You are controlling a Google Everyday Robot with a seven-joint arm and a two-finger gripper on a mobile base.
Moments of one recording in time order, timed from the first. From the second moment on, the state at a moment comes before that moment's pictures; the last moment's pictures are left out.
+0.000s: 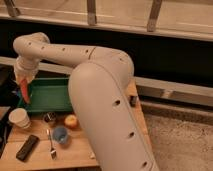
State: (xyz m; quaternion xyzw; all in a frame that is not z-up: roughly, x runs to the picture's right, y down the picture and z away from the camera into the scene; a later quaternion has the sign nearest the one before) arm -0.407 -0.053 0.730 -0.39 -0.08 0.57 0.71
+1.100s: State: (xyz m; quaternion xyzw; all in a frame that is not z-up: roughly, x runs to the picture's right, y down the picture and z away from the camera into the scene) arm -0.449 0.004 0.749 -0.45 -0.10 0.57 0.68
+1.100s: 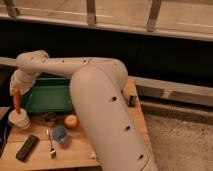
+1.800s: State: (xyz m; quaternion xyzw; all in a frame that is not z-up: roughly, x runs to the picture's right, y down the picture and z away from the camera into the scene) arm -0.445 0.014 0.759 -0.45 -0.09 0.58 0.67
